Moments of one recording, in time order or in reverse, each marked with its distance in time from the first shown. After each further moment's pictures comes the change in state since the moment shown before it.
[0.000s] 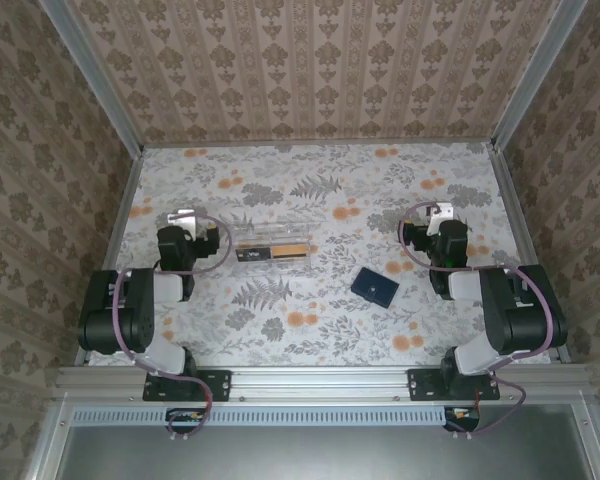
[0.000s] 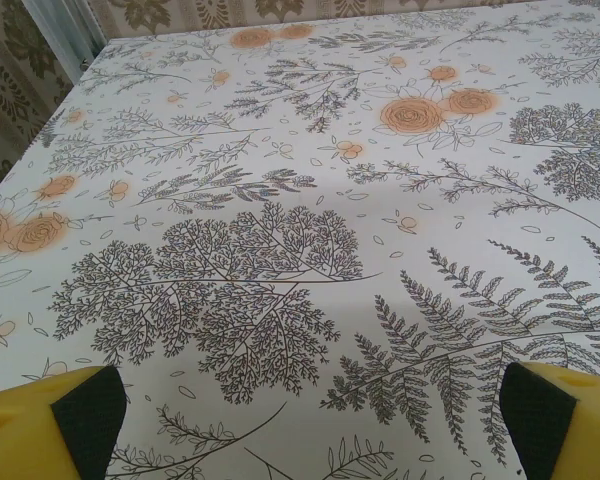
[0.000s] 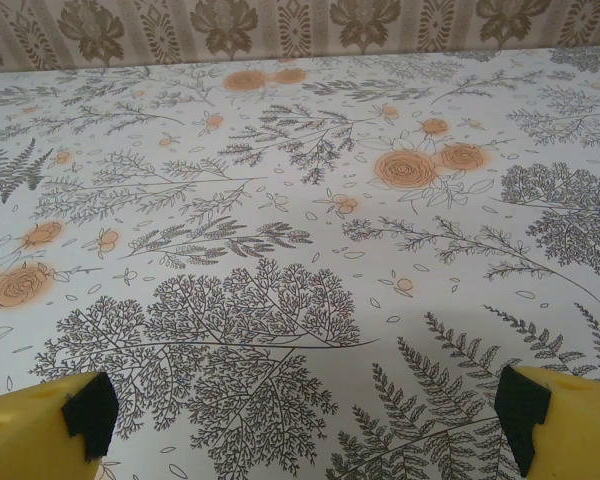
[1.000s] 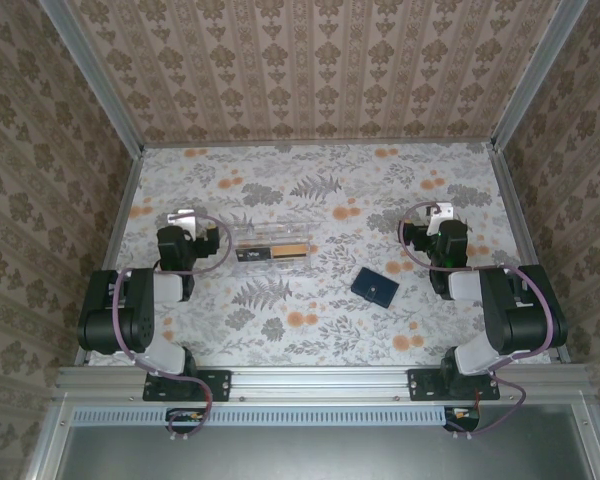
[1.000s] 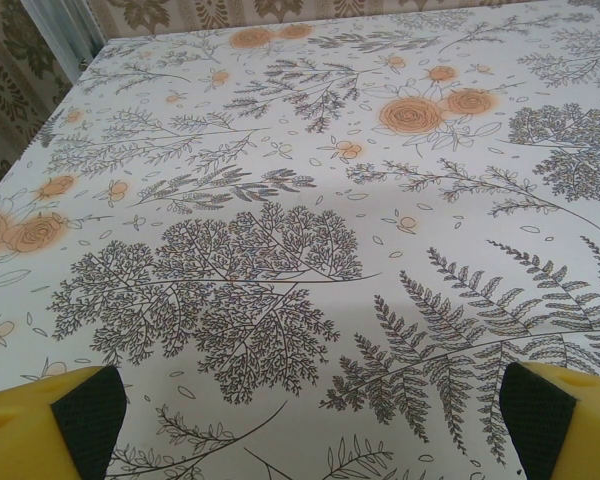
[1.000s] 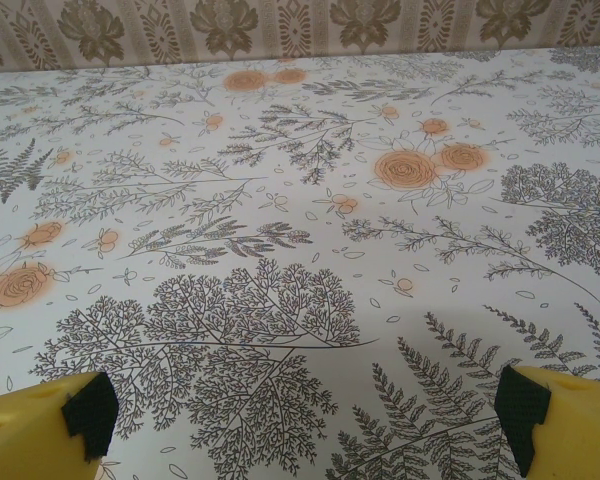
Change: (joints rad) left arm 0.008 0.000 0.000 0.000 0.014 0.000; right arm 0.000 0.000 0.000 0.000 0.000 0.000
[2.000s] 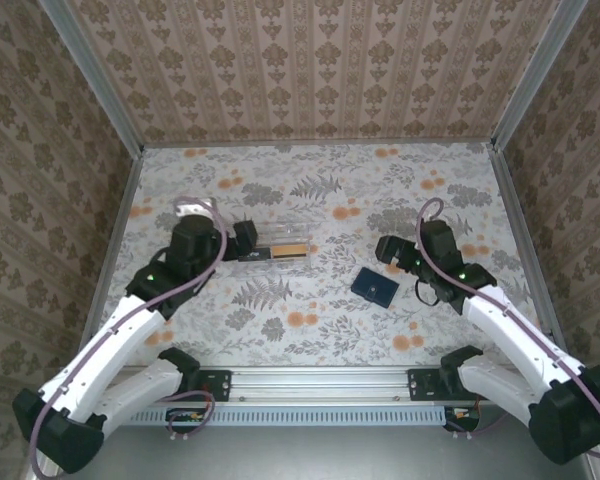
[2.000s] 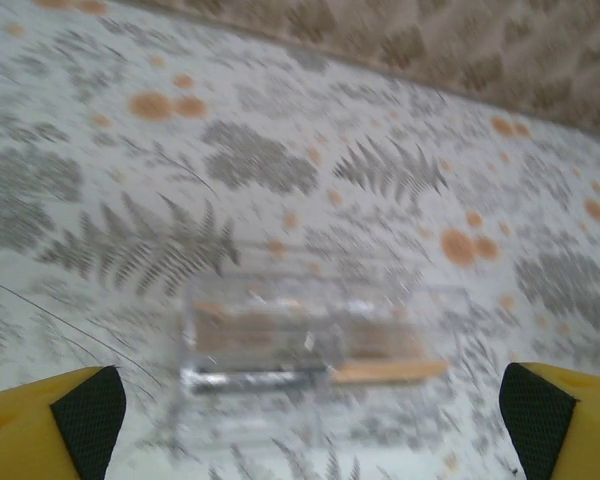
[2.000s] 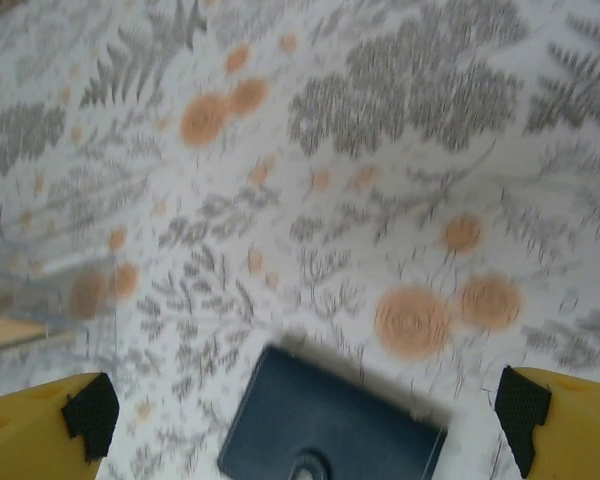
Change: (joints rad) left arm -0.617 -0.670 0.431 -1.255 -0.222 -0.641; right arm 0.350 -0.579 0.230 -1.199 0.047 0.587
